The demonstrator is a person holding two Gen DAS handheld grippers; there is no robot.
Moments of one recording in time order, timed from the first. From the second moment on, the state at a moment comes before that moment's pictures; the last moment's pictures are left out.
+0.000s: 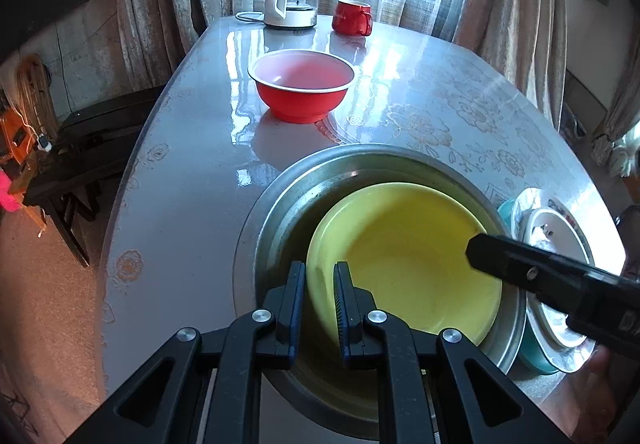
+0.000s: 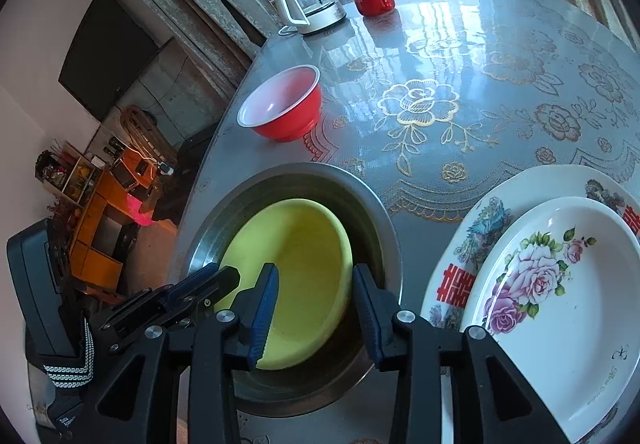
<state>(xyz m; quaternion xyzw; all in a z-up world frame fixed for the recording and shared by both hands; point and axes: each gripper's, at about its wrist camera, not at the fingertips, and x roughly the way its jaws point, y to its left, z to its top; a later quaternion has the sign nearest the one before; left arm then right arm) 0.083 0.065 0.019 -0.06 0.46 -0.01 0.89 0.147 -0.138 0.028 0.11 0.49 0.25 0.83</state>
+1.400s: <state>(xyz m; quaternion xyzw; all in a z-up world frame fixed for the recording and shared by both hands) 0.102 0.092 0.056 -0.11 0.39 -0.04 0.91 0.144 -0.177 0.047 0.18 0.44 0.20 0.85</state>
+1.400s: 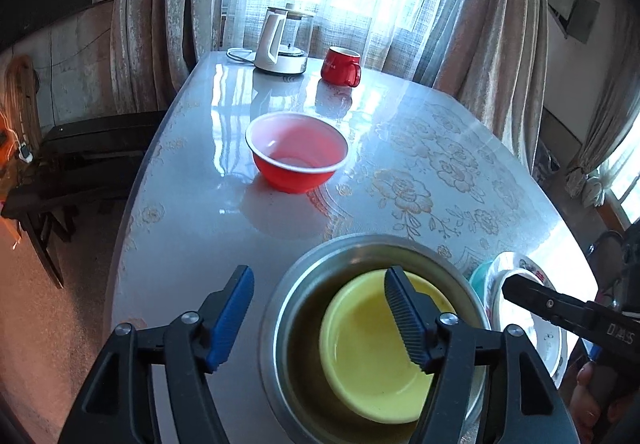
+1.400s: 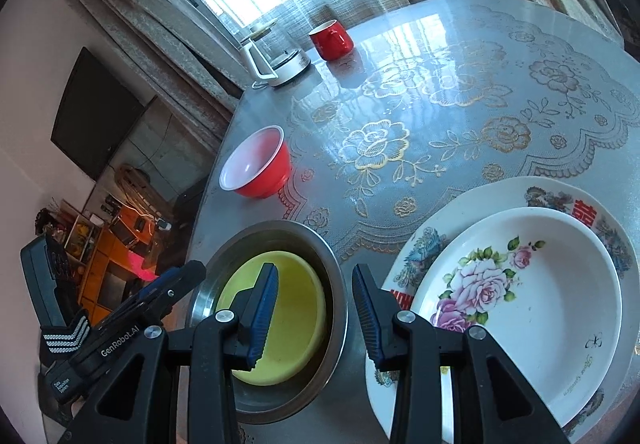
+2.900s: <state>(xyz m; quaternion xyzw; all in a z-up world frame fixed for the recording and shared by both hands) 0.247 0.167 0.019 -0.16 0.41 0.00 0.90 0.291 -0.100 0.043 0.13 0.50 0.20 0.83</state>
